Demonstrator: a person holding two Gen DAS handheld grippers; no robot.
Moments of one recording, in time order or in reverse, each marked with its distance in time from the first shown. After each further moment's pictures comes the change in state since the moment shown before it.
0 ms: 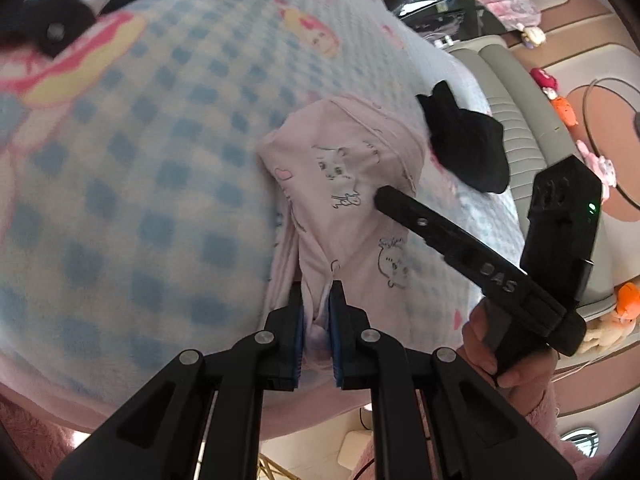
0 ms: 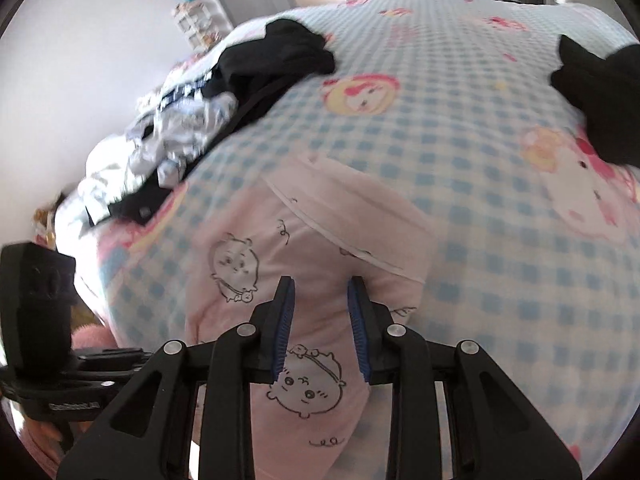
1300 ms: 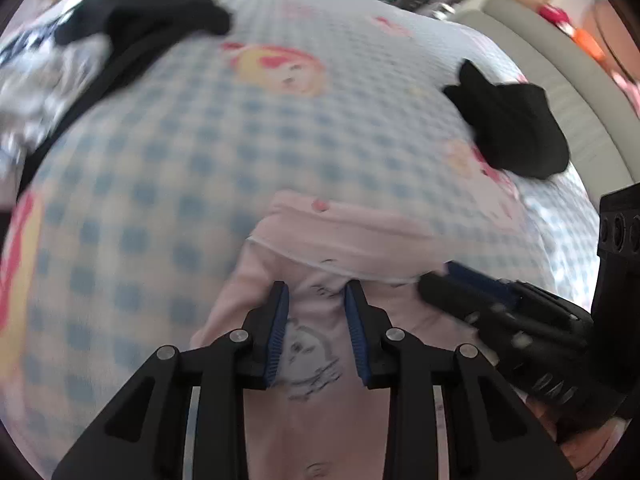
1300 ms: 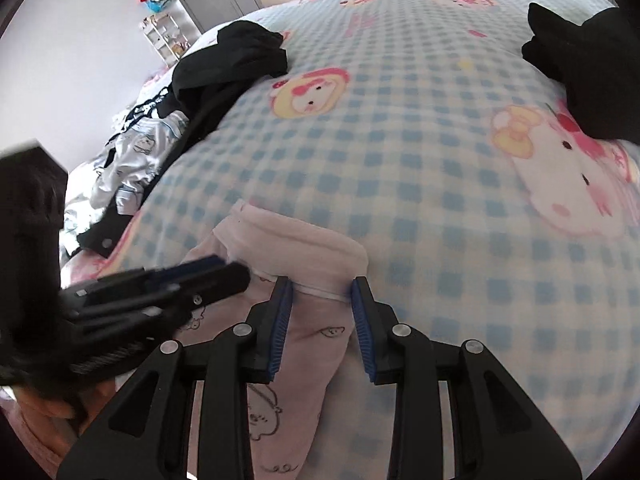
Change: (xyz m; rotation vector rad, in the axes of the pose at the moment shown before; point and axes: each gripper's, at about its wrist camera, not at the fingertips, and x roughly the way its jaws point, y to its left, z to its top) left arm 0.056 -0.047 0.074 0.215 -0.070 0.292; right arm 0.002 -0.051 0.024 0.140 -0.010 -0.024
